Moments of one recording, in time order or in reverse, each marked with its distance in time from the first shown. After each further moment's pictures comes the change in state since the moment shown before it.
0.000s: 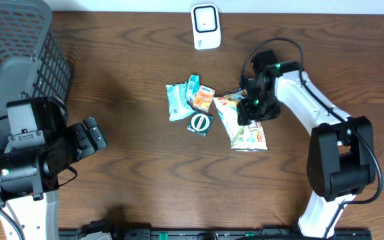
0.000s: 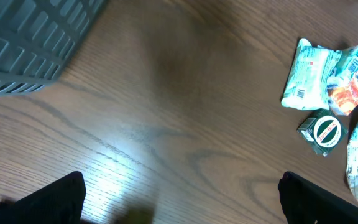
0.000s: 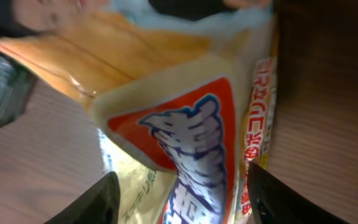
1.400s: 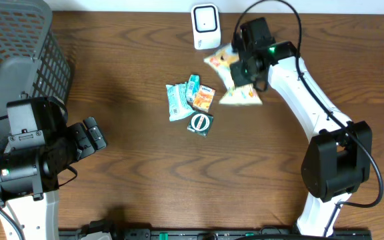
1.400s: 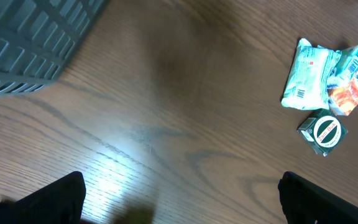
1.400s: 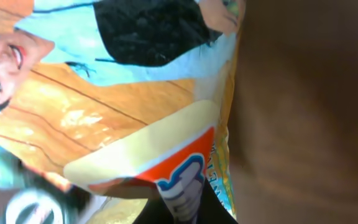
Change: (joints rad) left arm 0.000 0.000 0.000 0.000 0.000 0.000; right arm 0.064 0.013 0.282 0.192 0.200 0.075
